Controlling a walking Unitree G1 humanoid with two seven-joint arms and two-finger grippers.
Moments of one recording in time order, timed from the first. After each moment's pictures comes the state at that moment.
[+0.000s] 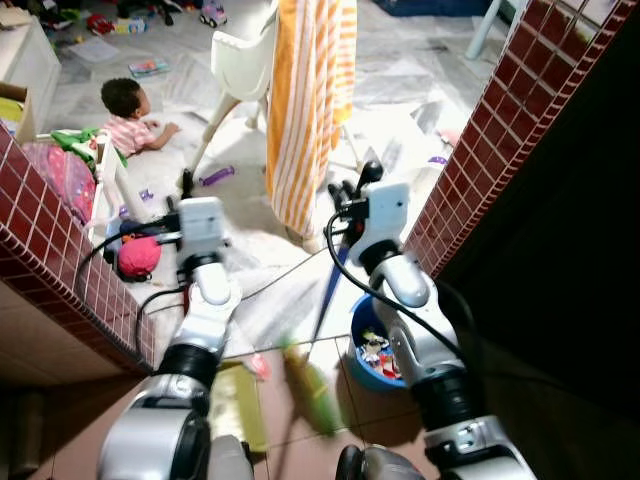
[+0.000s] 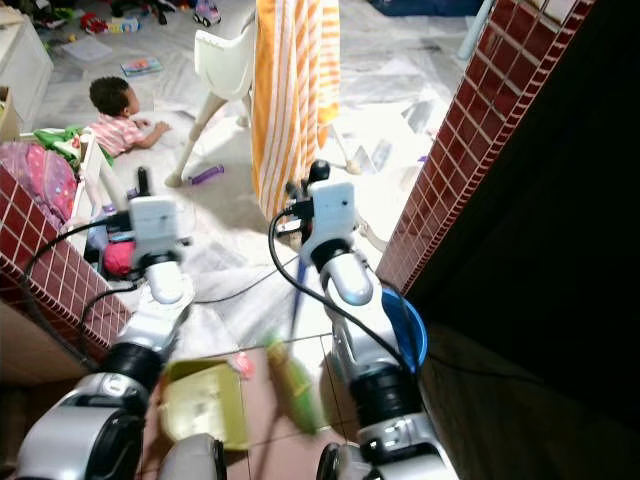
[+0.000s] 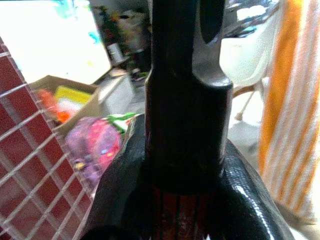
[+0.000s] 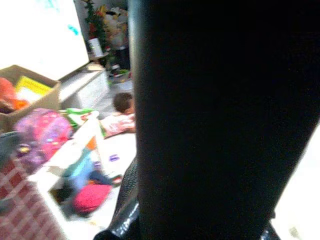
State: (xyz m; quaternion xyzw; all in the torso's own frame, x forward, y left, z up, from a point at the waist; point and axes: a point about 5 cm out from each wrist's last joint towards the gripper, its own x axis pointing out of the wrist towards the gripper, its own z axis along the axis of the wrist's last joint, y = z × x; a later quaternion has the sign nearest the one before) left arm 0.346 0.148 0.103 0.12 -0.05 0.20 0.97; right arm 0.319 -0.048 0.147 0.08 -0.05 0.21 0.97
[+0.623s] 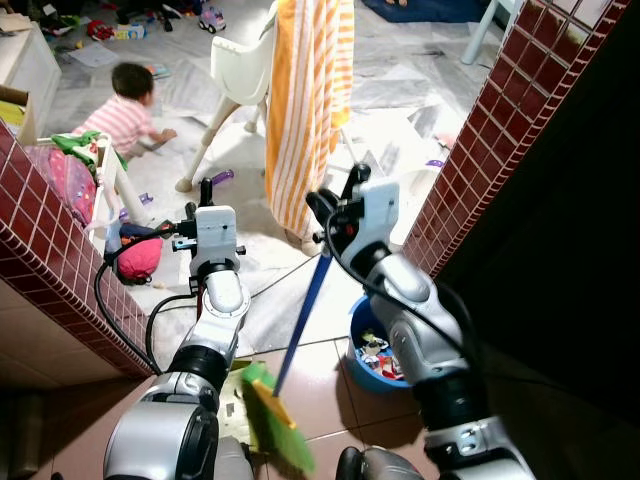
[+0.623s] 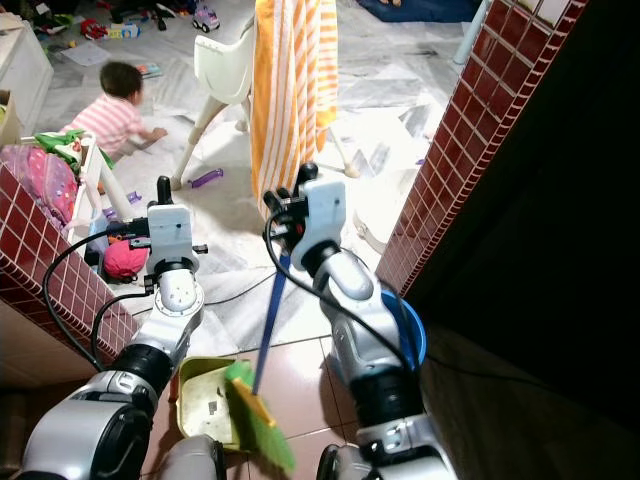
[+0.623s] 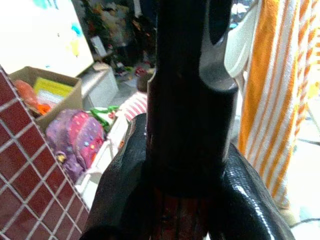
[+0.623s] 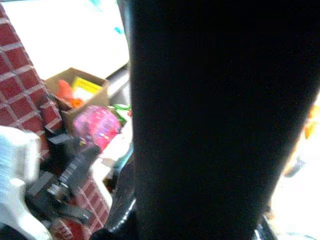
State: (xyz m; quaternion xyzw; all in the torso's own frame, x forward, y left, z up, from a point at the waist) left arm 0.344 0.135 0.087 0.10 -0.02 0.16 0.98; right arm 0.317 -0.044 0.164 0.12 -0.03 0.31 0.94
